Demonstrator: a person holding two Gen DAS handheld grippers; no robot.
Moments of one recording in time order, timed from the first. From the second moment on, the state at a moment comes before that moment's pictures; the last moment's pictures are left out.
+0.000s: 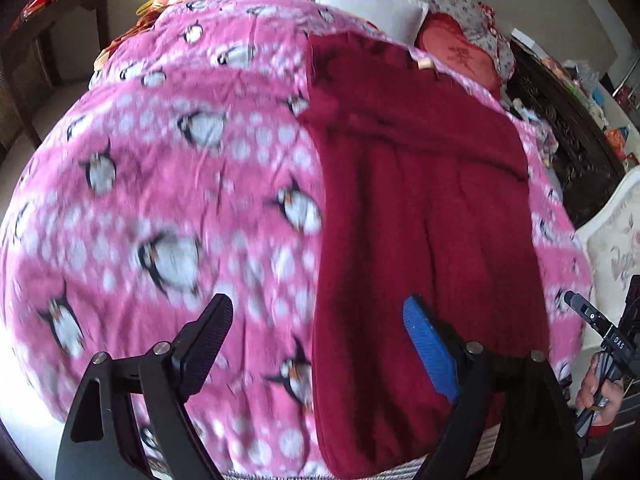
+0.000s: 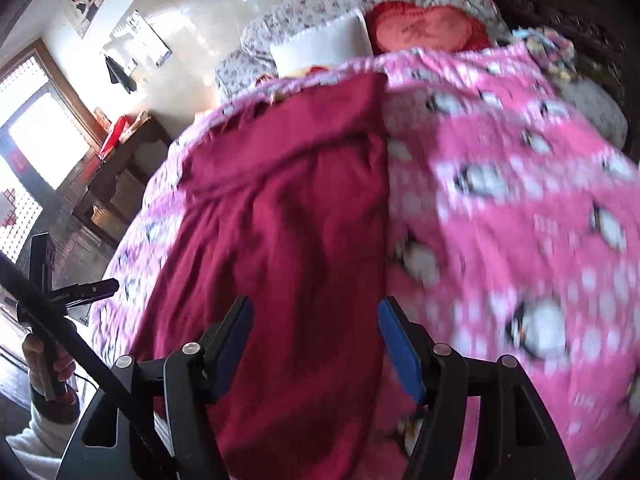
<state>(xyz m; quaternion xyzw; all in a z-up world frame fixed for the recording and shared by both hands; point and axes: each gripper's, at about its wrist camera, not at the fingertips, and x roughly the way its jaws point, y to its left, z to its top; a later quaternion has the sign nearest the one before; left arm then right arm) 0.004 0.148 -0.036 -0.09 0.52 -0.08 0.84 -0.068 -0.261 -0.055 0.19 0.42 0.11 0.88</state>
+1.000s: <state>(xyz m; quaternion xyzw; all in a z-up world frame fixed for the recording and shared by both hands) -0.057 0.099 -0.100 -0.02 0.54 -0.06 0.84 -0.137 -0.260 -0.114 0.28 0.42 0.18 0.84</state>
